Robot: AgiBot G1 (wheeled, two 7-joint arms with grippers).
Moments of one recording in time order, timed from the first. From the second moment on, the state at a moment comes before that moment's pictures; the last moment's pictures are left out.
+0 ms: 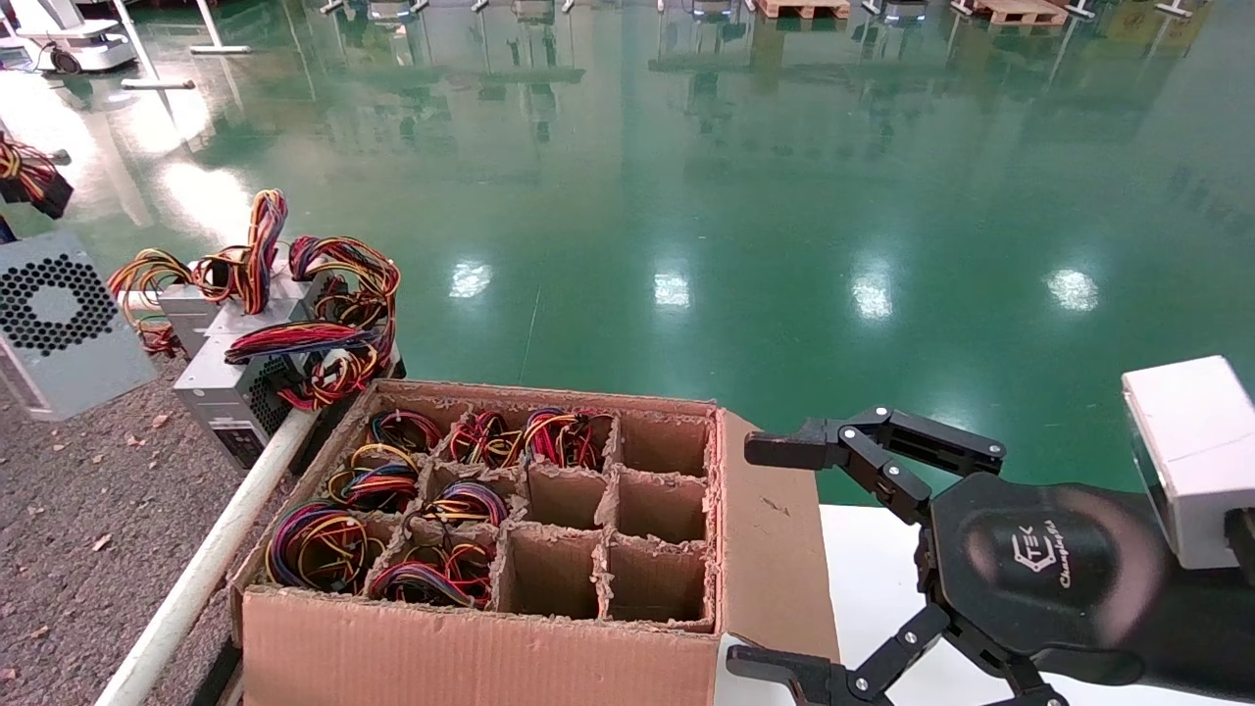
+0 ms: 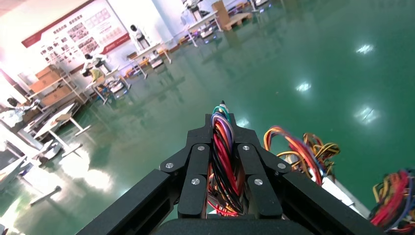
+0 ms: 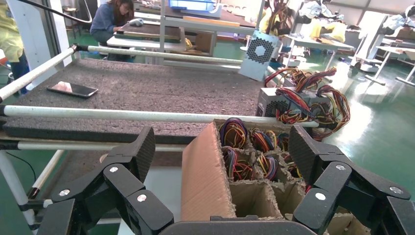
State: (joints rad) left arm -2.10 0.65 0.55 0.00 1.27 1.14 0.37; right arm 1.09 -0.59 -0.33 1.27 -0.70 -1.48 0.16
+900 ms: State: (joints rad) left arm -2.00 0.76 0.55 0.01 1.27 0.83 0.40; right arm 1.09 -0.59 -0.33 1.27 -0.70 -1.48 0.16
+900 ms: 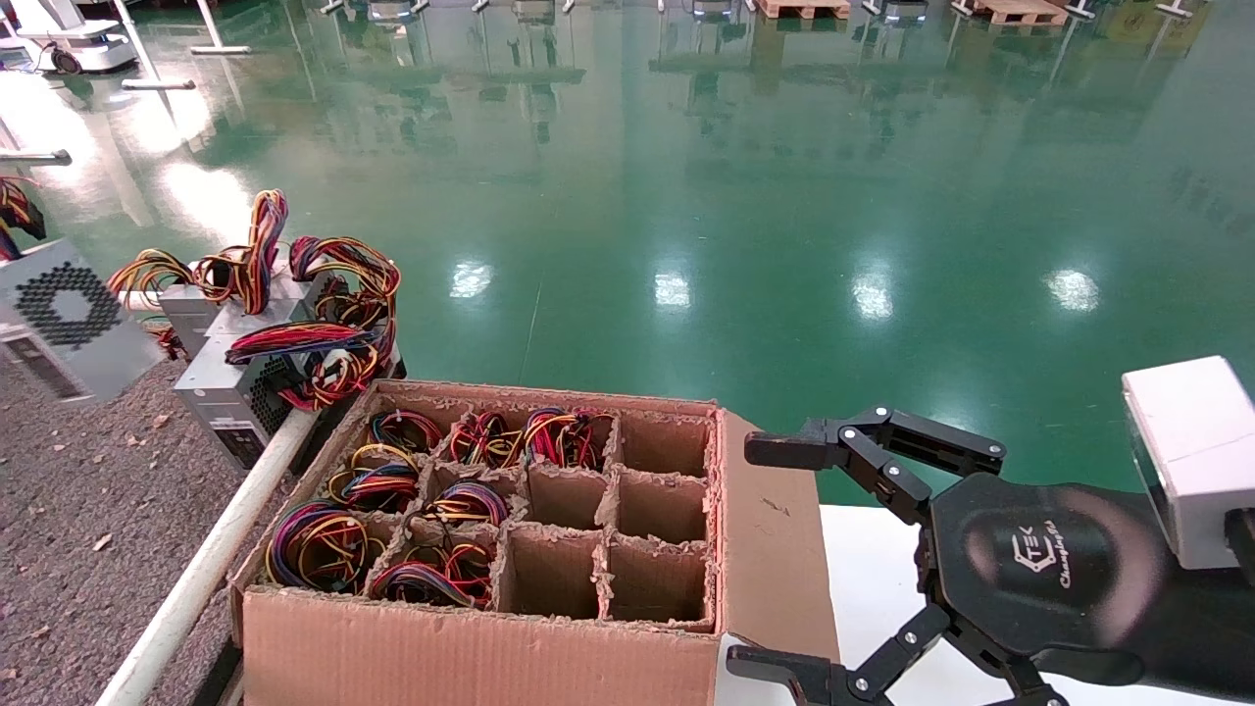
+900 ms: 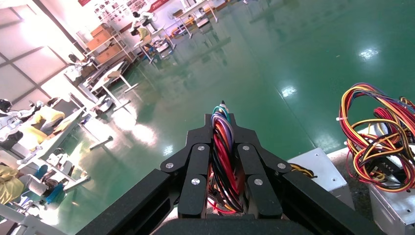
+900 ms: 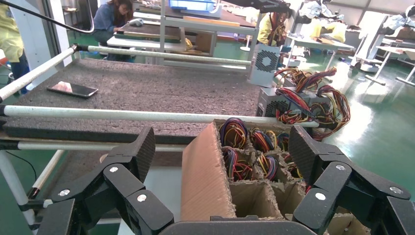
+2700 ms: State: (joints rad) left arm -1.91 0.88 0.60 -0.01 1.36 0.80 0.48; right arm 1.09 -0.59 -0.33 1.27 -0.70 -1.48 0.16
